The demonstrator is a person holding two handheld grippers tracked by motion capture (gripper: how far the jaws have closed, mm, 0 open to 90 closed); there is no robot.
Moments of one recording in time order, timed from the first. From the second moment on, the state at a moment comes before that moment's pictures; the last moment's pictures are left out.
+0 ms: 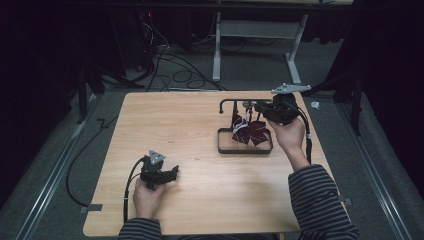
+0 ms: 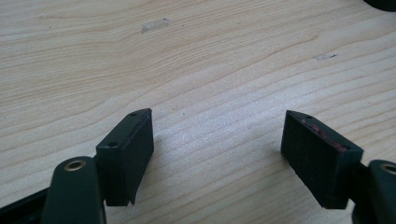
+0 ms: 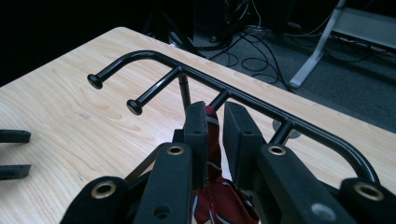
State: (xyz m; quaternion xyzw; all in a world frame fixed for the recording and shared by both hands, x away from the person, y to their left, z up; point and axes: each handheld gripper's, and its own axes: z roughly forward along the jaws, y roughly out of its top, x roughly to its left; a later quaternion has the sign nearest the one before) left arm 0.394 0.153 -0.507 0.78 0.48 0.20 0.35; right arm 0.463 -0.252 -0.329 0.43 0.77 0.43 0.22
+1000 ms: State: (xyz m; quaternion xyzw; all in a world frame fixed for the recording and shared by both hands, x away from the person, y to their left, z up) left arm 0.394 0.153 -0.507 0.78 0.48 0.20 0.35; right arm 0.435 -0.277 -0.330 0.43 0.76 0.44 0.22
